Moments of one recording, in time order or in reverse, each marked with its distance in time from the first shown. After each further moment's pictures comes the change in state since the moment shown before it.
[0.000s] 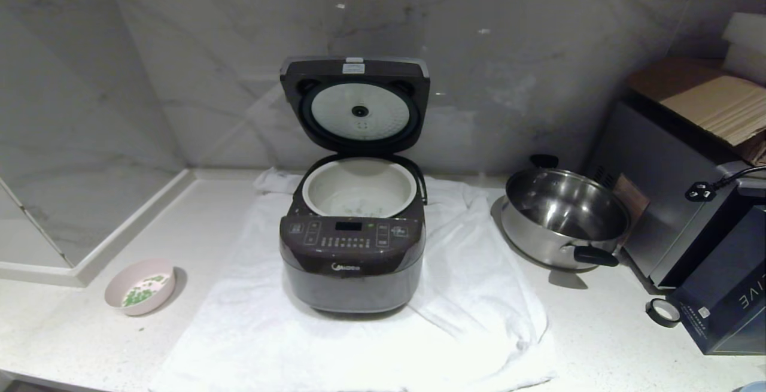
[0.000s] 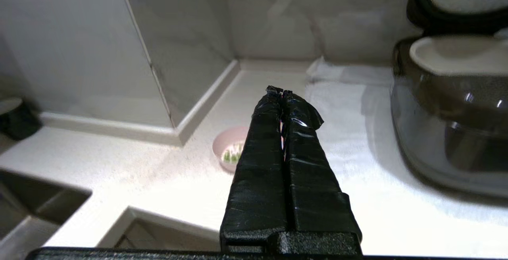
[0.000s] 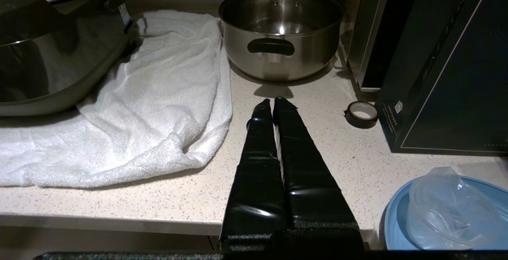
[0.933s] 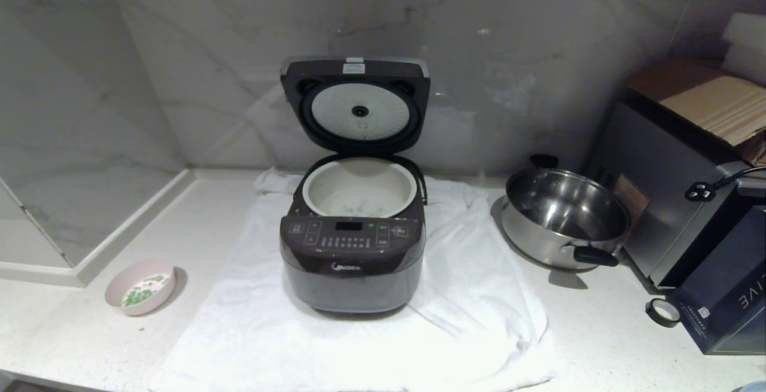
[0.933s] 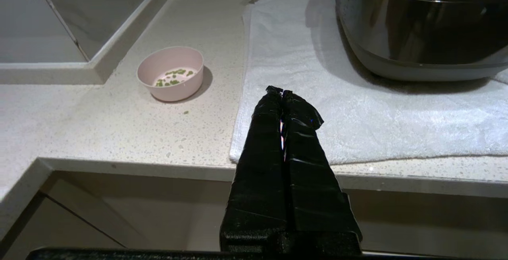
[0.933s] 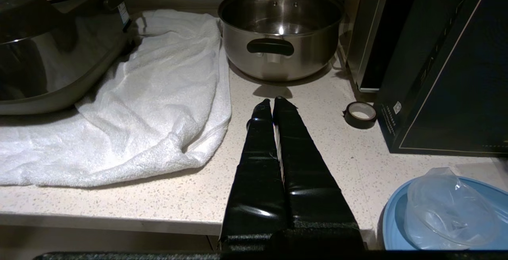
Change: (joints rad) left arm -0.010 -0.225 0.245 0.165 -0.182 -0.050; right arm 0.001 0.000 0.000 0.000 0.000 -0.007
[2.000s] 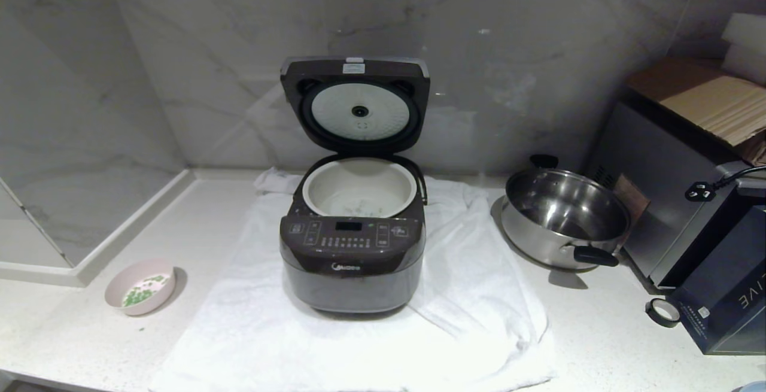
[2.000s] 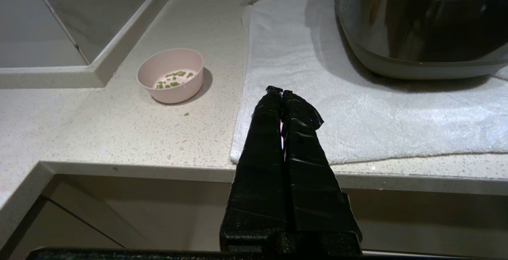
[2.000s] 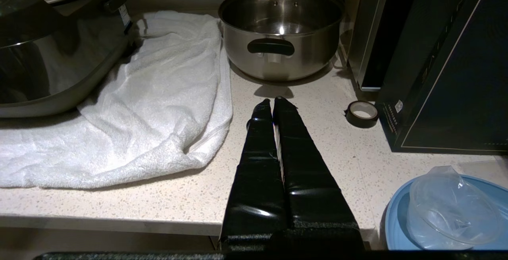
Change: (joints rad) left arm 0.000 0.000 0.002 -0.004 -0.007 0.016; right arm 0.000 0.000 0.000 0.000 -0.002 0.014
